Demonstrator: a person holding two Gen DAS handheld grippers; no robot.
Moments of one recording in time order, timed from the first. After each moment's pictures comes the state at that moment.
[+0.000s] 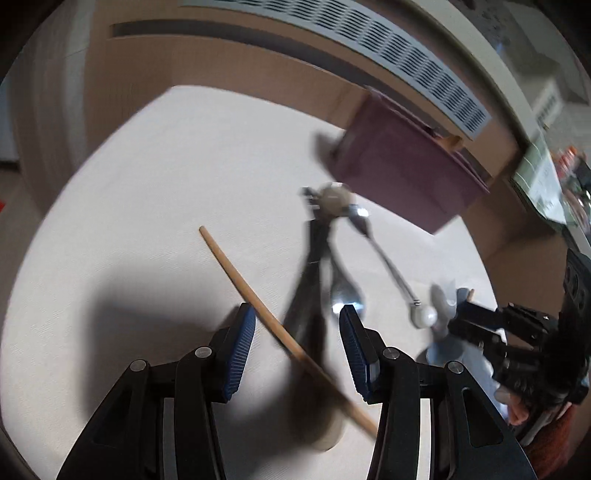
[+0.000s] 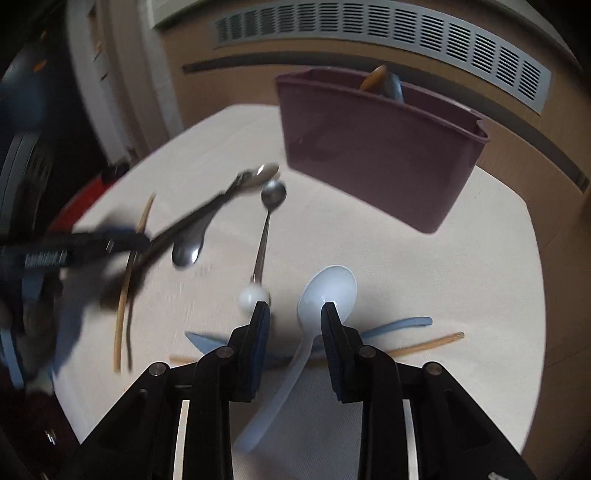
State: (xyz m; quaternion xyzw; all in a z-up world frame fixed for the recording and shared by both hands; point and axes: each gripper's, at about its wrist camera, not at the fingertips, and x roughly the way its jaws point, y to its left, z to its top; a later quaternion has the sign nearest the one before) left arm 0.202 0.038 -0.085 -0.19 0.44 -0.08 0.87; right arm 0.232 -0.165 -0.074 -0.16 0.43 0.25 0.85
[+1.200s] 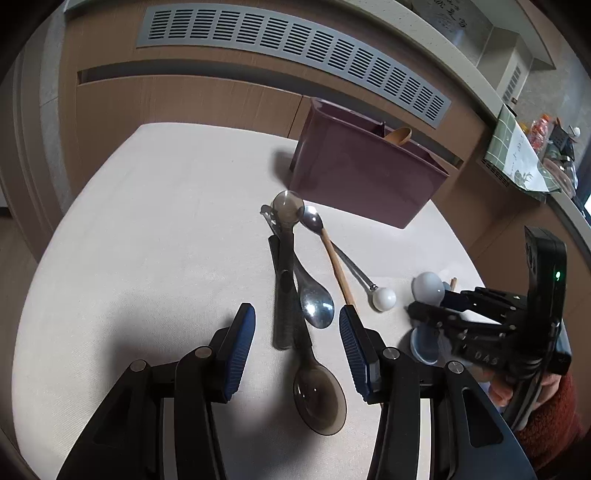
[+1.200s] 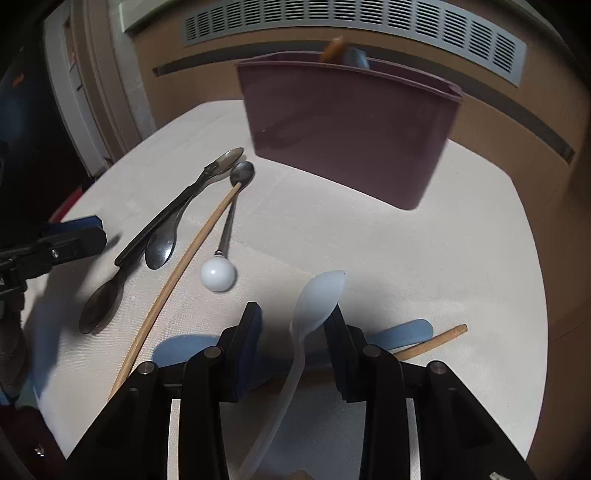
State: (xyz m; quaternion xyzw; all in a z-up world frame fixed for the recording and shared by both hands) left arm 0.186 0.021 -0.069 -0.14 0.40 -0.10 0.90; right arm 0.245 -0.182 -0.091 -0.09 0.44 0.22 0.87
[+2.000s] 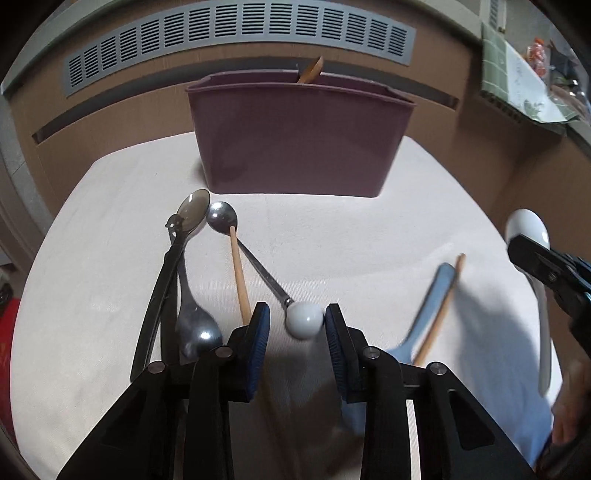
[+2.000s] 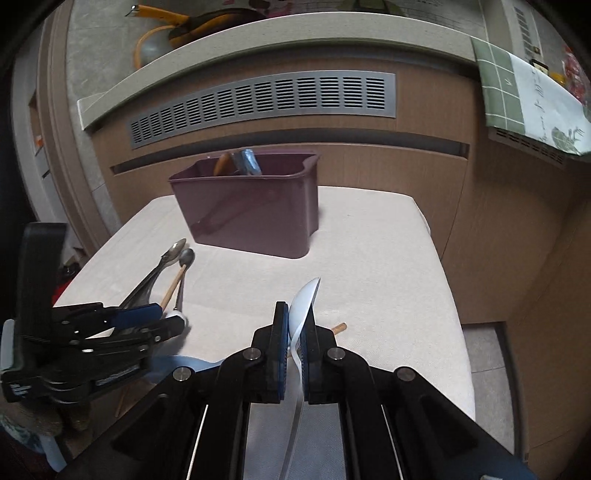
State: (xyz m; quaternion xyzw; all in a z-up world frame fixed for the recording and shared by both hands) left arm 0.227 -0.098 -0.080 -0.01 0.43 -0.06 0.90; right arm 0.203 -0.254 -0.037 -0.01 0.33 0.12 0.94
